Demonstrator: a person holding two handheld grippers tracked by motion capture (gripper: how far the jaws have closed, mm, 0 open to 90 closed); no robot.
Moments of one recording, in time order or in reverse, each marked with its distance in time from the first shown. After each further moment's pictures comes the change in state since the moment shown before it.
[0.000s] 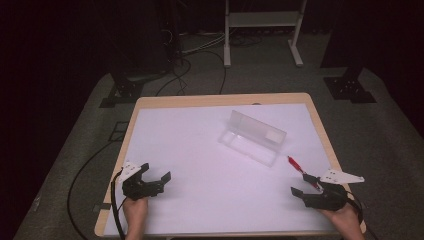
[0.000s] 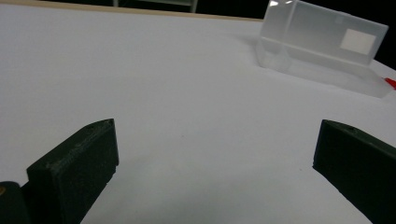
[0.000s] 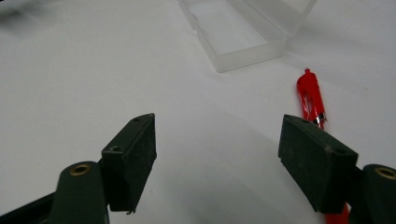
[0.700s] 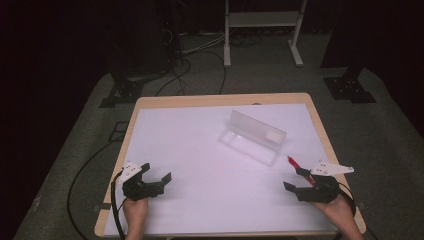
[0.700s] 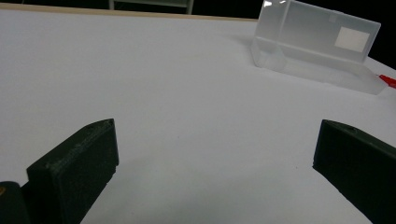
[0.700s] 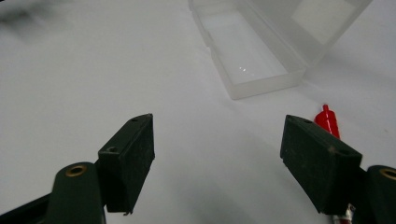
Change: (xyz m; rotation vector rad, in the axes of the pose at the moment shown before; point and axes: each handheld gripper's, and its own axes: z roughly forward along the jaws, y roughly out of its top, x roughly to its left) left arm -0.001 0.000 0.000 0.000 -0.003 0.014; right arm 0.008 0.029 0.014 0.026 0.029 -0.052
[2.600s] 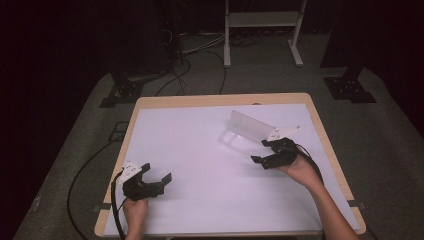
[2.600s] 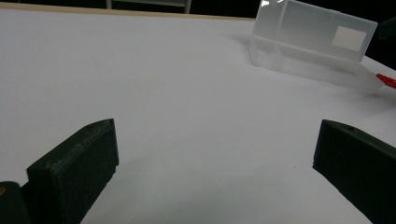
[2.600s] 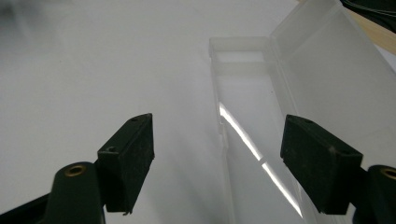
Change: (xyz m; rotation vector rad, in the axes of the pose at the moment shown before) left arm 0.000 0.000 0.000 0.001 -0.009 -0.001; right arm 0.006 0.105 0.089 0.125 0.067 -0.192
